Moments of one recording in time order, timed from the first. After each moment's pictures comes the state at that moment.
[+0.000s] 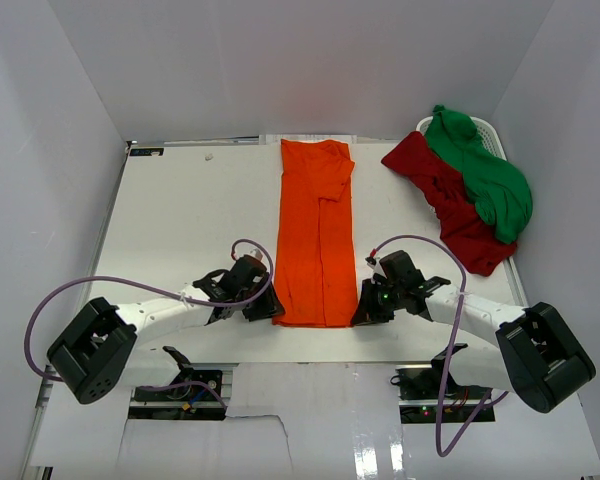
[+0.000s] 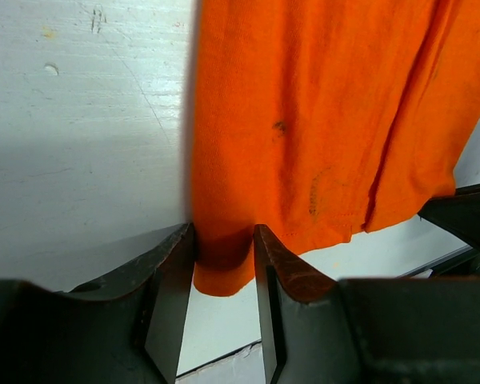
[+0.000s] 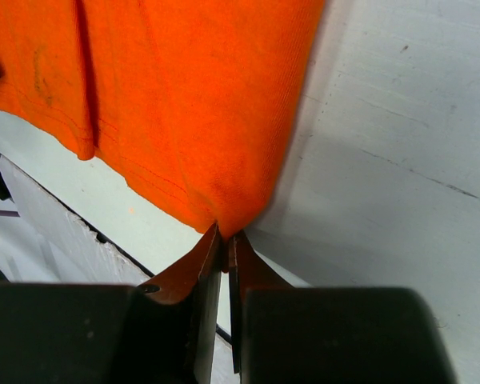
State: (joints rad) left arm -0.77 1.27 0.51 -0.20 0.04 -0.96; right arm 0.58 1.22 0.42 -0.22 -0.43 0.56
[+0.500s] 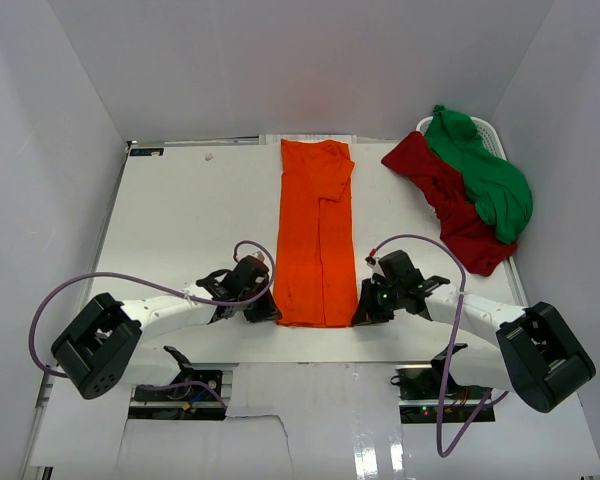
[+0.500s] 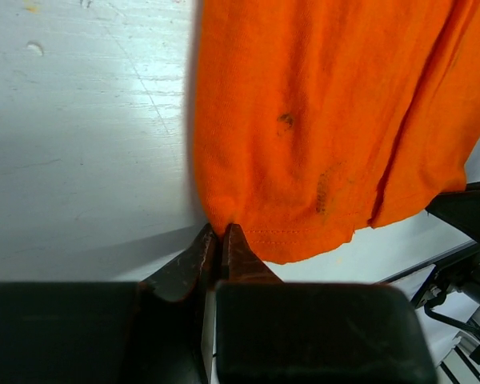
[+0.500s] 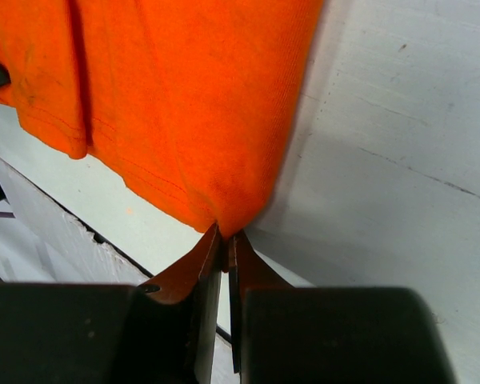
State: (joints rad) left arm -0.77 1.30 0.51 -0.20 0.06 -0.97; right arm 0.59 1.22 0.42 -0.23 -0.42 0.56
